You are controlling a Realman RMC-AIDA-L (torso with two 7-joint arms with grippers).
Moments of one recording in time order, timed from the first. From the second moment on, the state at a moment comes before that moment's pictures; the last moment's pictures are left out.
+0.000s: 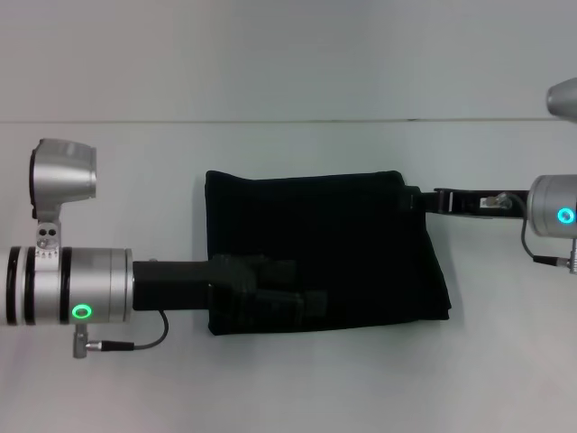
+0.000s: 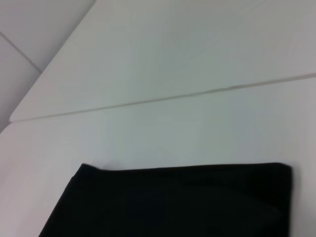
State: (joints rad) left arm -0.62 -2.11 0.73 0.54 2.01 1.57 -1.64; right arm 0.79 2.01 -0.79 -0.38 -2.08 -0.95 2.08
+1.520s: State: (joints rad) left arm -0.79 -2.13 0.74 0.39 2.02 0.71 -1.98; right arm 0.78 2.01 -0.72 -0.46 -2.06 -1.01 2.05
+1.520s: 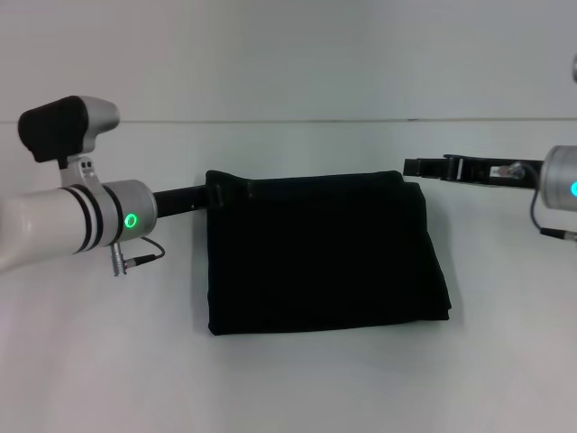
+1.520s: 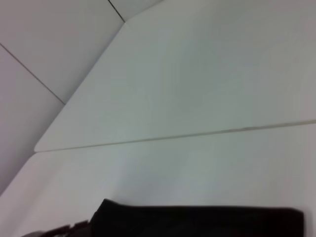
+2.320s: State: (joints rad) left arm -0.79 -2.13 0.75 0.39 2.02 0.71 -1.98; right arm 0.88 2.09 -0.78 -0.29 -2.00 -0.74 1.73
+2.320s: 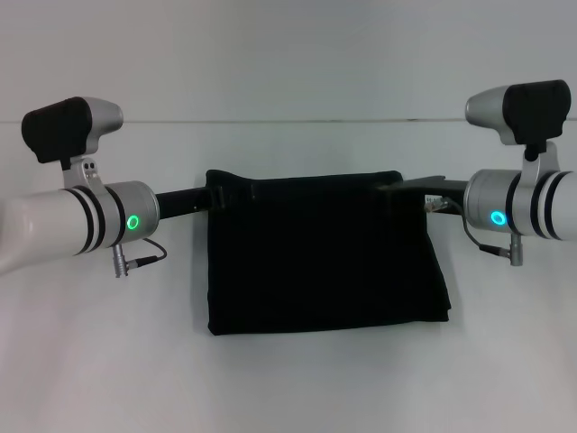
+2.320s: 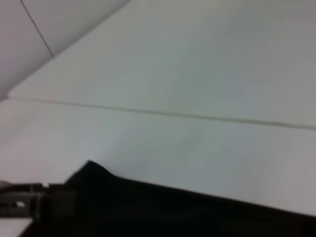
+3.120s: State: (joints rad) left arm -0.79 -2.13 0.75 0.39 2.02 0.71 -1.99; right arm 0.87 2.08 -0.86 -0.33 -1.96 -0.63 1.75
